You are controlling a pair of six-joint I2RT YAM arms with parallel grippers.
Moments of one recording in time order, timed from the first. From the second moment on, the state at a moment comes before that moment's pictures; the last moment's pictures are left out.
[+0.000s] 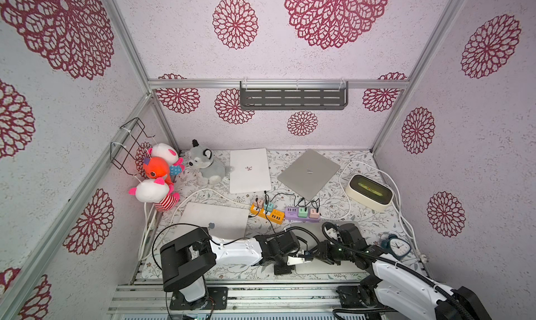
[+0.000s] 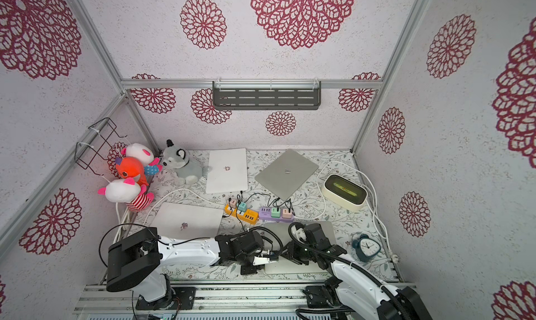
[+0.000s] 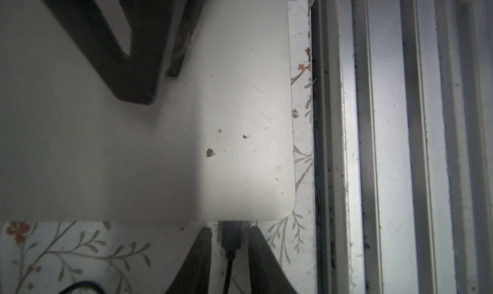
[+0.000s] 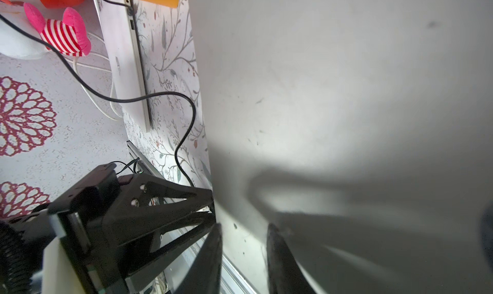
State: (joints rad) left arm -1.18 1.66 0.80 -0.21 0.15 0.37; right arm 0.52 0.90 0.21 -0.20 -0.61 0.83
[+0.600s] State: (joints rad) left arm -1.17 1.68 0.82 -0.20 0.17 0.36; right arm 0.52 0.92 0.20 -0.17 -0.62 0.83
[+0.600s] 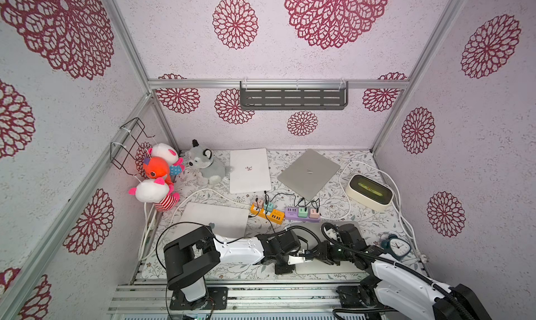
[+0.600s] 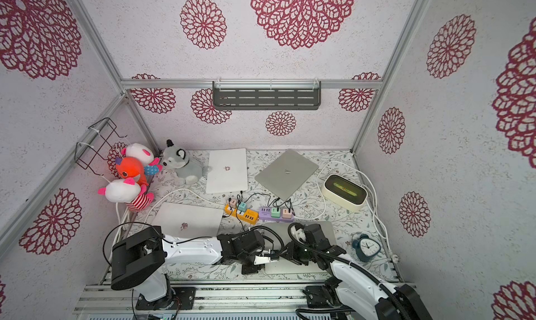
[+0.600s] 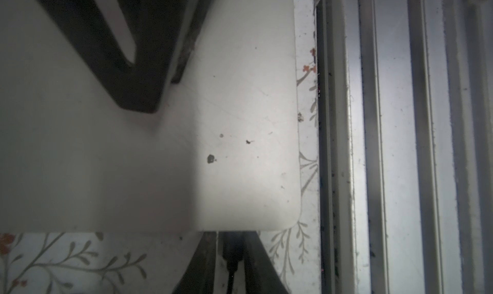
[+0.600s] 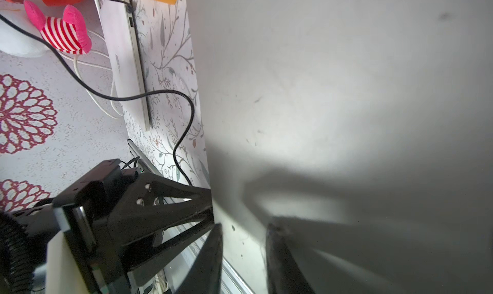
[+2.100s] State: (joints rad) left arm -1.17 1.71 0.87 -0.28 0.18 0.30; right arm 0.52 0.95 0.19 -0.13 -0.64 0.83
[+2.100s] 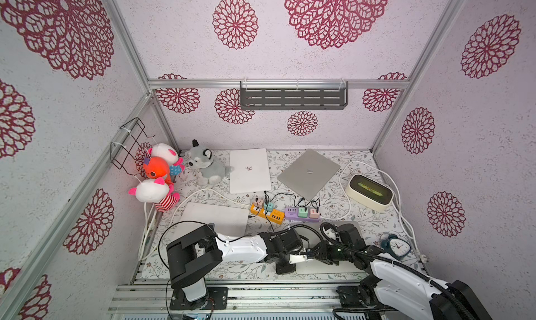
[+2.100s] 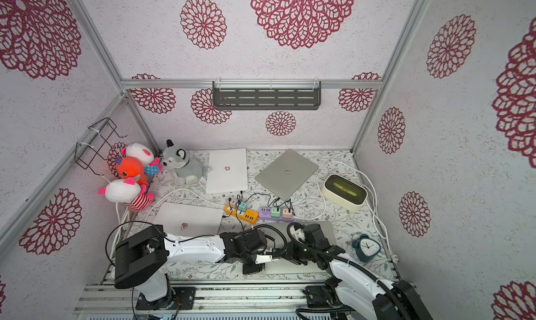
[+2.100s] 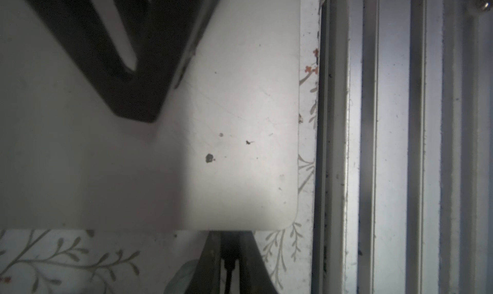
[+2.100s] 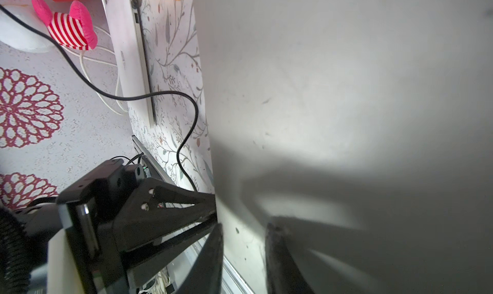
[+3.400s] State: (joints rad) left arm -1.16 1.74 0.93 -0.37 0.19 0.38; right arm 0.52 0.96 0.19 -0.11 -0.66 0.82
